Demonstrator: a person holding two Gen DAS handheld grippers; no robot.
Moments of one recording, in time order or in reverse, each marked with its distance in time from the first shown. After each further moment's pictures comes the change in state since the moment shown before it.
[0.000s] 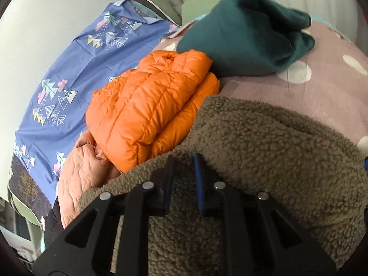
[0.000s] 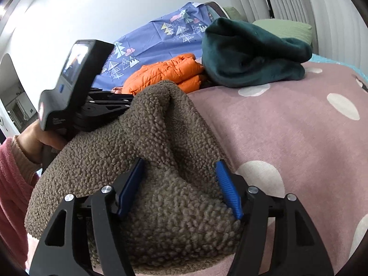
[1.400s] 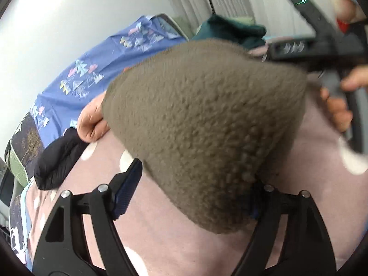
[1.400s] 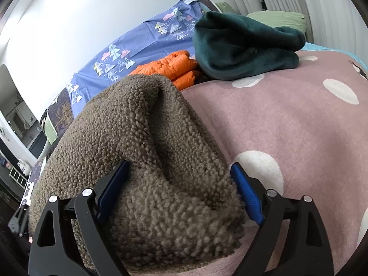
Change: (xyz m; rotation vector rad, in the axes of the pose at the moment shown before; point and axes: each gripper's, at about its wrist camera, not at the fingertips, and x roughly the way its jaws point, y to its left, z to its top) left arm -0.143 -0.077 -0.209 -0.147 -0.157 0.067; right arm 0.004 -0.013 0.000 0.061 0.023 0.022
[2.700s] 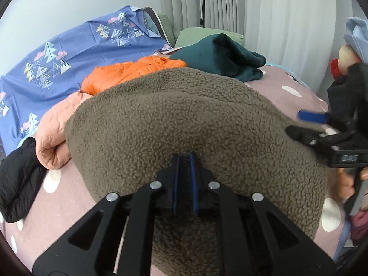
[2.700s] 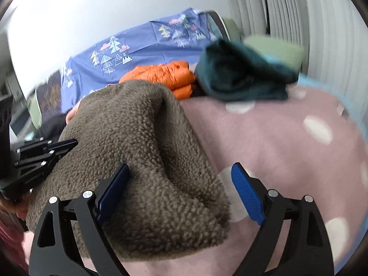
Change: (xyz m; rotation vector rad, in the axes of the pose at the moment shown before) left arm 0.054 0.064 0.084 -0.136 -0.006 -0.303; right arm -0.037 0.041 0.011 -0.201 -0.034 -0.178
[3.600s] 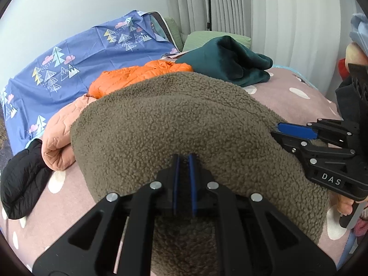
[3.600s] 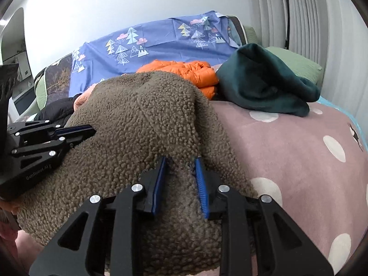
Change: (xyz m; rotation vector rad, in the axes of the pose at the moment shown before) left arm 0.005 -0.005 0.000 -0.006 -0.030 0.052; right arm 0.022 0.032 -0.005 -0.104 -0.010 0.045
